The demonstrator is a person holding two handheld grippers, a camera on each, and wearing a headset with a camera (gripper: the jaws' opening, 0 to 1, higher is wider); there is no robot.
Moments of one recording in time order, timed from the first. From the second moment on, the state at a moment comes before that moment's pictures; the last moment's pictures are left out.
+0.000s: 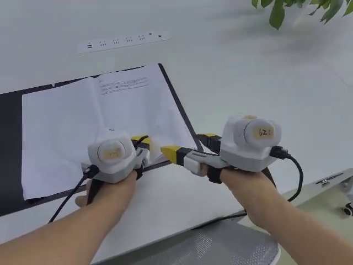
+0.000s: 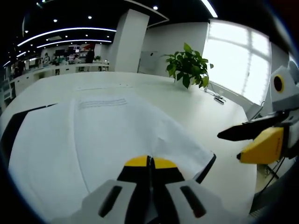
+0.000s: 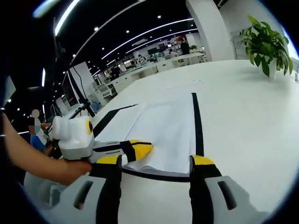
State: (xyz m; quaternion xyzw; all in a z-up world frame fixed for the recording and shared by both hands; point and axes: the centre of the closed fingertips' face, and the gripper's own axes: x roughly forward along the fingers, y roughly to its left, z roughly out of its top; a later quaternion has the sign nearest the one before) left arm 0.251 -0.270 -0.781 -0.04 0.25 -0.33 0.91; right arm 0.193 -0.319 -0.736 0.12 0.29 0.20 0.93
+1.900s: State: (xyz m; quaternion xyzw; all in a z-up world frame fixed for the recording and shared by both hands) left arm 0.221 -0.230 -0.751 0.04 0.26 -0.35 0.90; right arm 0.220 -0.315 -0.695 0.29 0.24 0.19 0.91
